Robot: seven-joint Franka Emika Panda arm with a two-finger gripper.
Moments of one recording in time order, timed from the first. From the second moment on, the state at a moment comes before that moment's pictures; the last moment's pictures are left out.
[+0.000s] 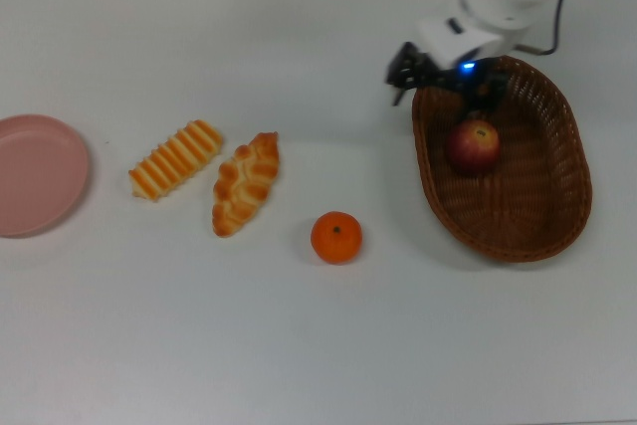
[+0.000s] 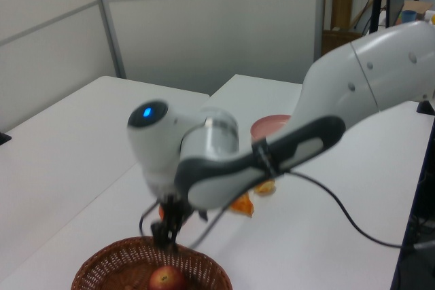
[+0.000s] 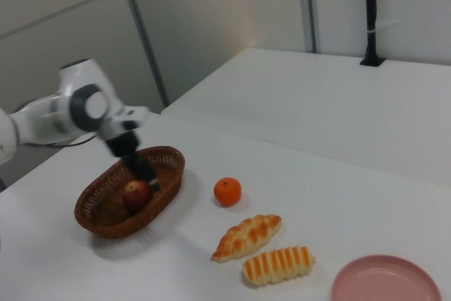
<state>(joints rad) 0.46 0.31 0.00 -1.67 -0.20 1.95 0.72</state>
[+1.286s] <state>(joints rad) 0.09 0.41 0.00 -1.79 -0.18 2.26 0.86</state>
